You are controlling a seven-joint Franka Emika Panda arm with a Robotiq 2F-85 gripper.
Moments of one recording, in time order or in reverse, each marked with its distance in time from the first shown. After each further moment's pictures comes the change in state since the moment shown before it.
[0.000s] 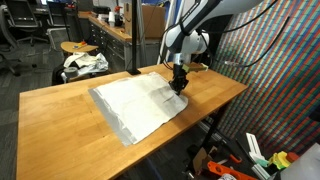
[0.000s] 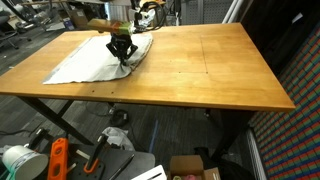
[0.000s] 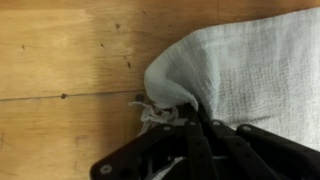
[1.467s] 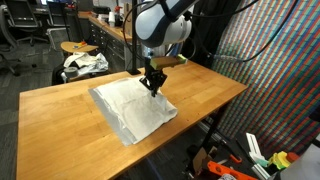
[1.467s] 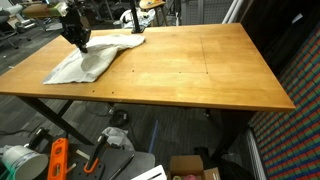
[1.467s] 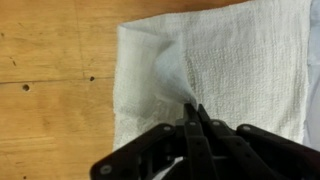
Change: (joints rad) arm 0.244 -0.177 0.100 -0.089 -0.119 0.028 0.426
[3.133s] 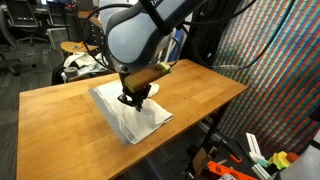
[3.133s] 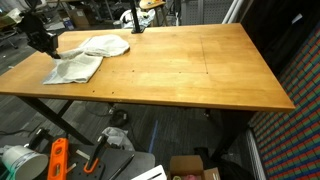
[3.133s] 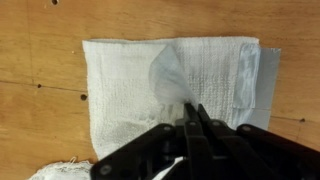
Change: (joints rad) arm 0.158 -0.032 0.109 -0.054 -0.170 0.004 0.250
